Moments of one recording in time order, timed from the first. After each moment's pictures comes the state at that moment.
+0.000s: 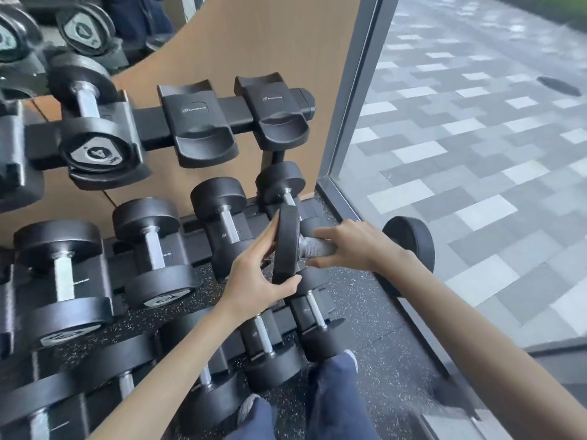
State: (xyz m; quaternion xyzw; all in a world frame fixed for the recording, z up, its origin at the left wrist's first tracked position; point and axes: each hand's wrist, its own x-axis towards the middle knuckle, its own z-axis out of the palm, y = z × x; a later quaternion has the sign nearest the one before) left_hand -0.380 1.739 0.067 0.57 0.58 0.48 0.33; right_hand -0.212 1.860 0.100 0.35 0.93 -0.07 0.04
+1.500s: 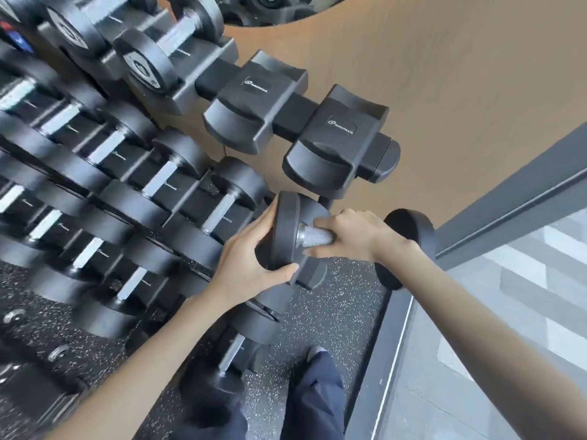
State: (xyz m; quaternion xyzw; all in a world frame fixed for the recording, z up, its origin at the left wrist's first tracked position) left_hand -0.252 2.034 0.035 0.29 0.78 0.55 0.07; right_hand -0.236 2.245 0.085 -0.11 0.98 -0.04 0.15
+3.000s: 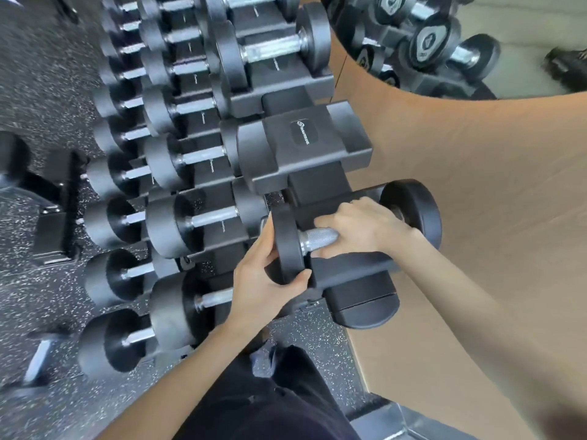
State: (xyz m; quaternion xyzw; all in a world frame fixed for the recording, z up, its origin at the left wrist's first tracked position) left_hand -0.349 2.275 0.035 -0.14 0.75 0.62 -0.18; right_hand -0.516 2.388 0.096 -0.54 0.82 0.13 0.11
